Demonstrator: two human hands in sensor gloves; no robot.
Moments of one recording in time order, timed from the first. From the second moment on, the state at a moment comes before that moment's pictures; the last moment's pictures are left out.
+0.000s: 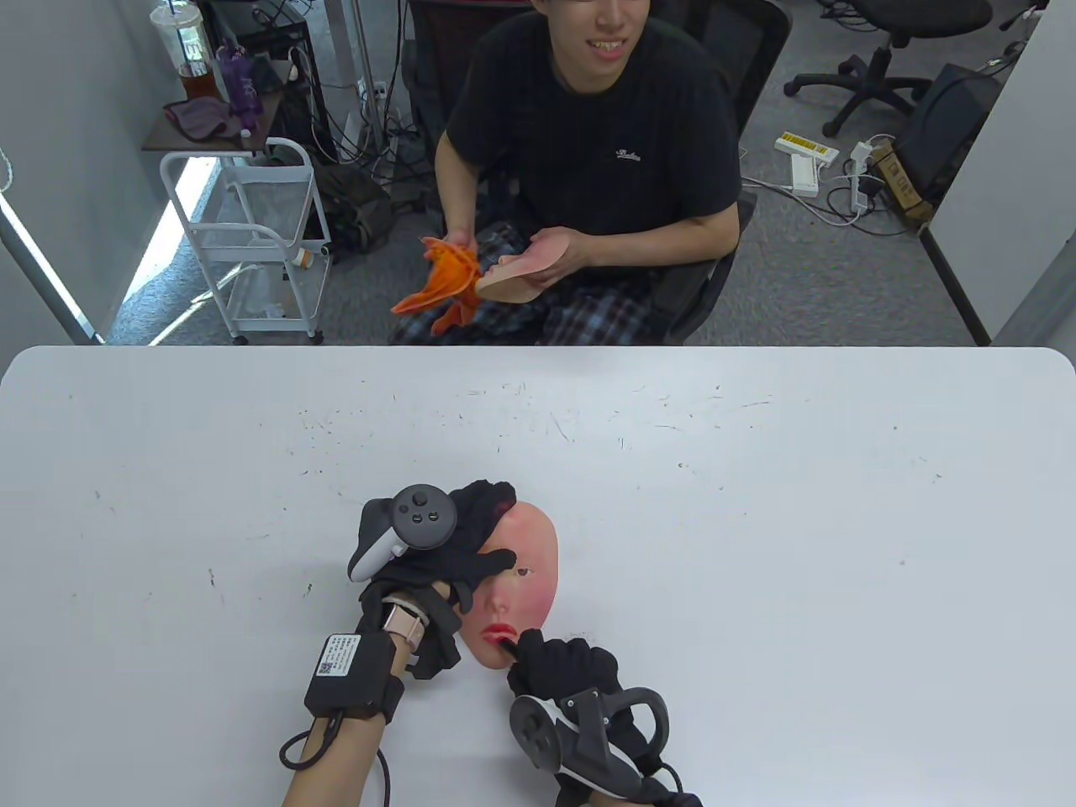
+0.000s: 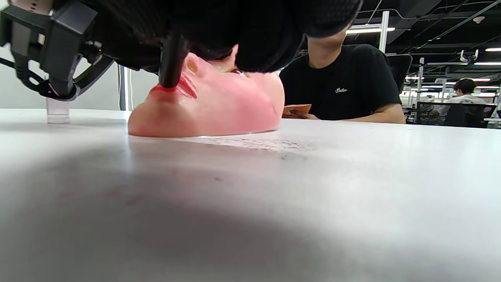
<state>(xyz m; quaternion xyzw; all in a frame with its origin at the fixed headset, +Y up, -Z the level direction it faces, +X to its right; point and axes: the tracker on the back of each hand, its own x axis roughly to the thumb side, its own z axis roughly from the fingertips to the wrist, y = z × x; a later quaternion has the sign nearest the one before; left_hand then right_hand) -0.157 -0.758 -0.403 -0.19 -0.18 0.32 0.91 0.021 -0.757 -0.229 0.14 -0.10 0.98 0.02</state>
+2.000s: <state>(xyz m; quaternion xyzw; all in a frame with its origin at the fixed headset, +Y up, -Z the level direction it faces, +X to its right) -0.158 -0.759 -0.403 -0.19 -0.18 0.32 0.91 -0.011 -0.755 -0.223 0.17 -0.16 0.97 -0.09</state>
